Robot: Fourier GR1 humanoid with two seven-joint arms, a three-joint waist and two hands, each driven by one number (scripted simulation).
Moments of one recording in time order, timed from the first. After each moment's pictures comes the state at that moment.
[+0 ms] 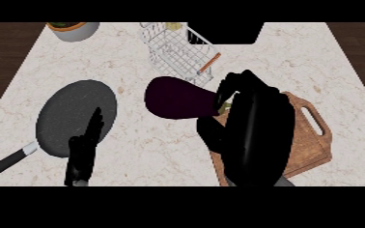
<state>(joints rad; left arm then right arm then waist) 0.04 0.27 -0.29 -1.33 0.18 0.38 -0.03 -0.55 -0.01 0.57 -1.92 1.36 0.03 1.24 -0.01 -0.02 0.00</state>
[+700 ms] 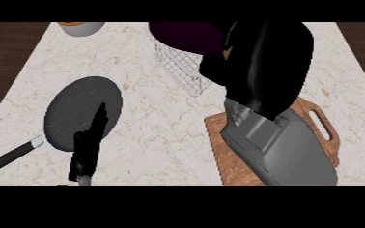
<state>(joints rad) 0.01 0.27 -0.30 -1.34 0.16 0.37 0.00 -0.88 -0.01 0.32 -1.72 1.30 0.14 1.24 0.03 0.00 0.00</state>
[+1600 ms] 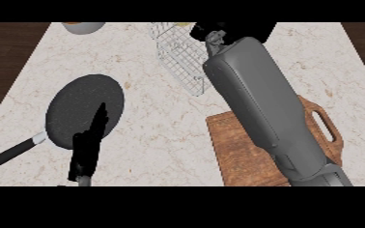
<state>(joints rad) 0.02 0.25 -0.29 -1.35 0.15 0.35 -0.01 -1.12 -0.01 0.15 -1.10 1.15 0.00 1.15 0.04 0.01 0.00</state>
